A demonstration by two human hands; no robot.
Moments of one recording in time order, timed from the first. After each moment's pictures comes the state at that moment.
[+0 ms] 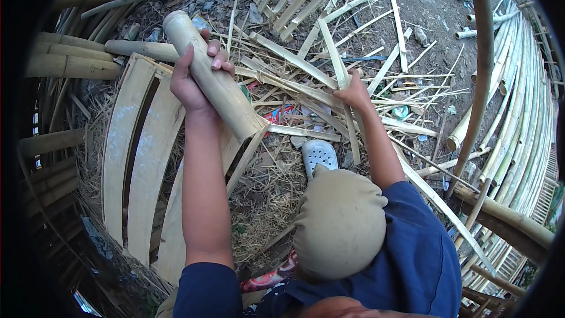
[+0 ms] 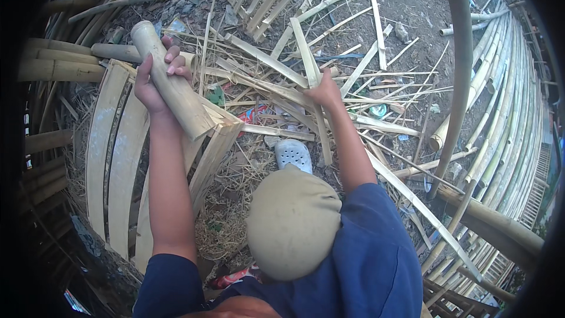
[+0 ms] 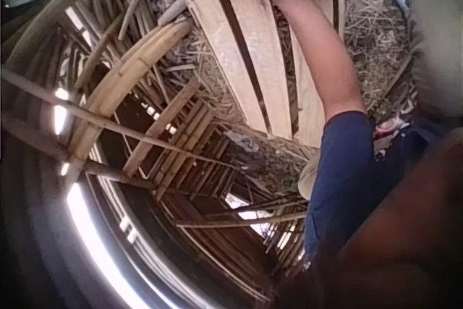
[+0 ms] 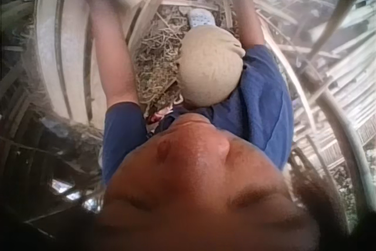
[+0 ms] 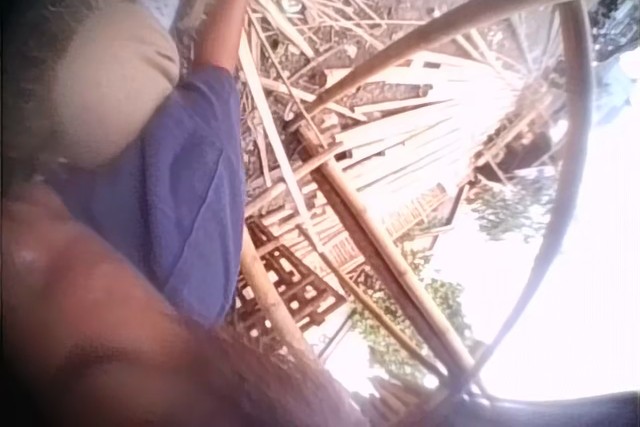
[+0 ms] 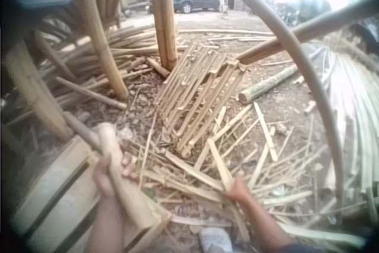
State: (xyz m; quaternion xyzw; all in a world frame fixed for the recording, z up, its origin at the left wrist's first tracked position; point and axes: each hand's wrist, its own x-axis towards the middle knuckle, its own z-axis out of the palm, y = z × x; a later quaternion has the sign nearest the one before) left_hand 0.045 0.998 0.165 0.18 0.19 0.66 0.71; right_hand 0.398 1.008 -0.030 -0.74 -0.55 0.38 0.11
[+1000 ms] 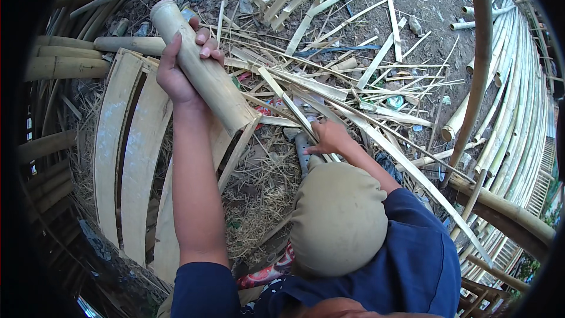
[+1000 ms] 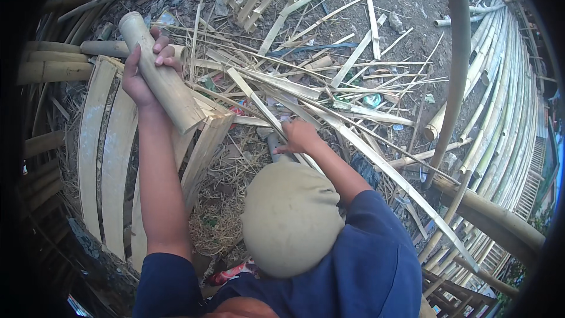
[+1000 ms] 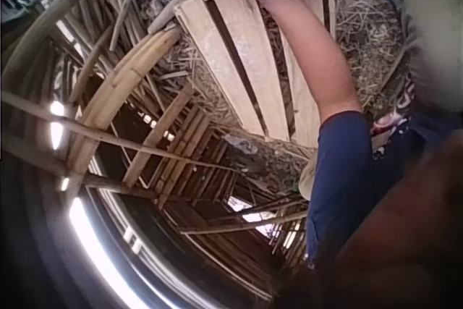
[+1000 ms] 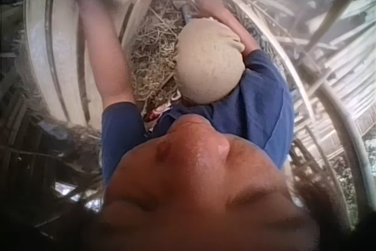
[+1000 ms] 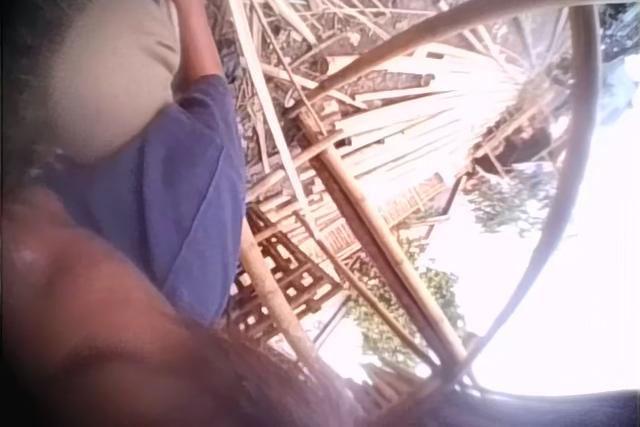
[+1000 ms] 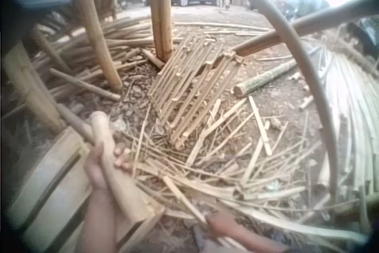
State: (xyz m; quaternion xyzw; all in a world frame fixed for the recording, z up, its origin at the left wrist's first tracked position) left_hand 0.049 0.999 0.166 0.18 0.16 0.65 0.72; right_hand 0.357 0.878 -0.017 -0.50 -0.79 0.32 -0.14
